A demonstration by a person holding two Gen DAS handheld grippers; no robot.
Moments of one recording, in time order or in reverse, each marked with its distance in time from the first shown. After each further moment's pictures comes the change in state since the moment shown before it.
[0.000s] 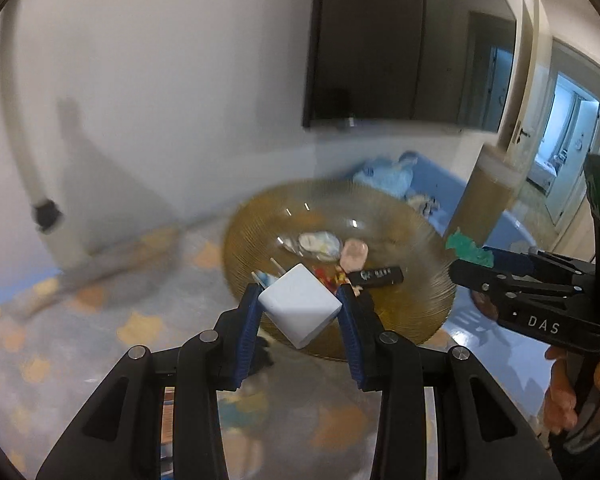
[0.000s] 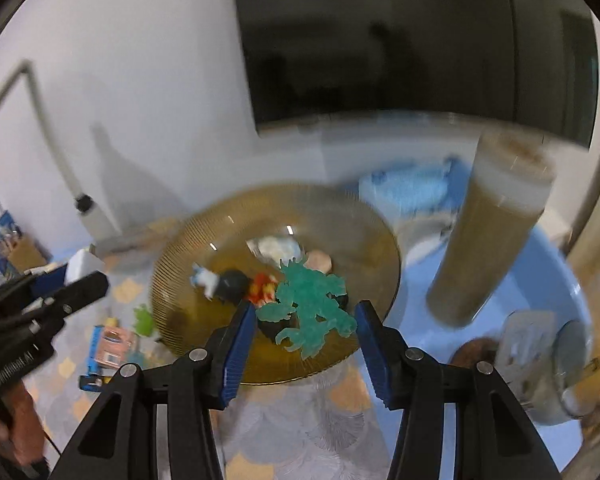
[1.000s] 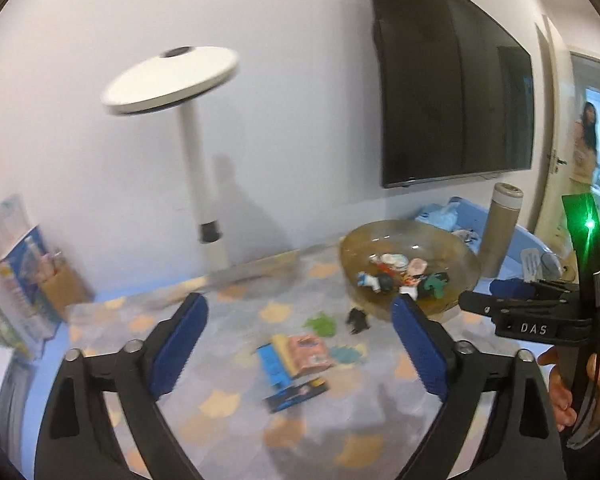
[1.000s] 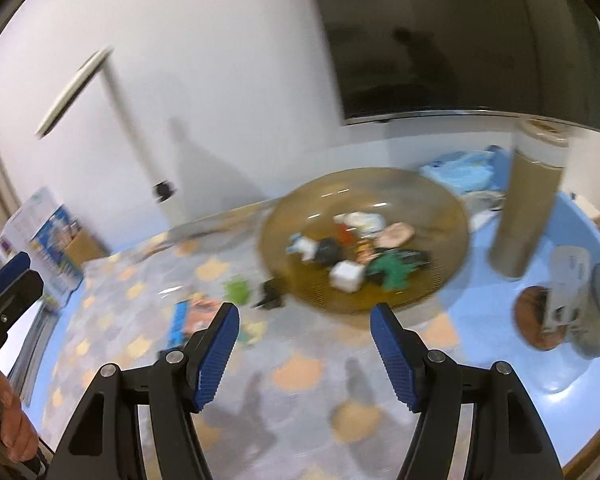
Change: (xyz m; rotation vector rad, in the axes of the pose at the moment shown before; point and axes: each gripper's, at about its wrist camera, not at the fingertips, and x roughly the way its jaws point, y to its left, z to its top) left arm -0.197 0.043 -0.078 -0.023 -0.251 0.282; right arm -0.066 0.078 -0.057 -0.004 -0.062 0.180
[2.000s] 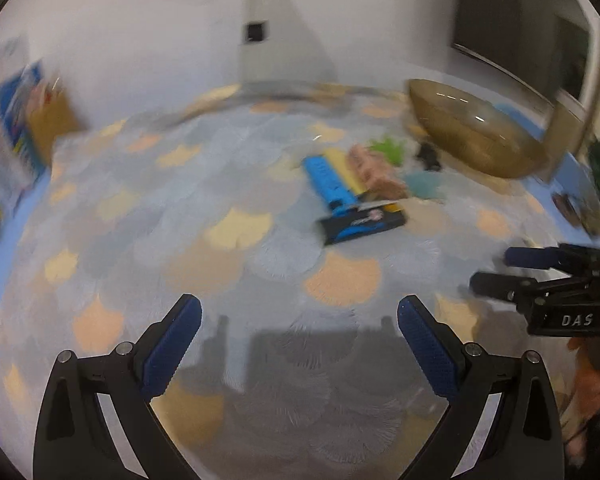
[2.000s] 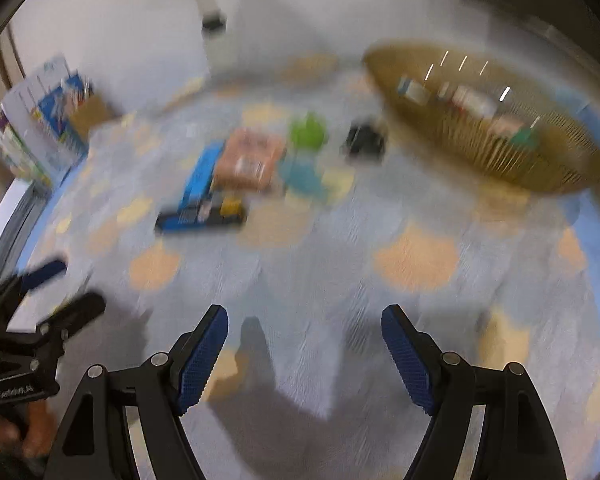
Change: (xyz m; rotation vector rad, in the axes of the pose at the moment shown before) left arm 0.076 0.045 -0.131 -0.084 0.369 0.004; right arm 0.114 0.061 -0.093 -0.168 0.379 0.080
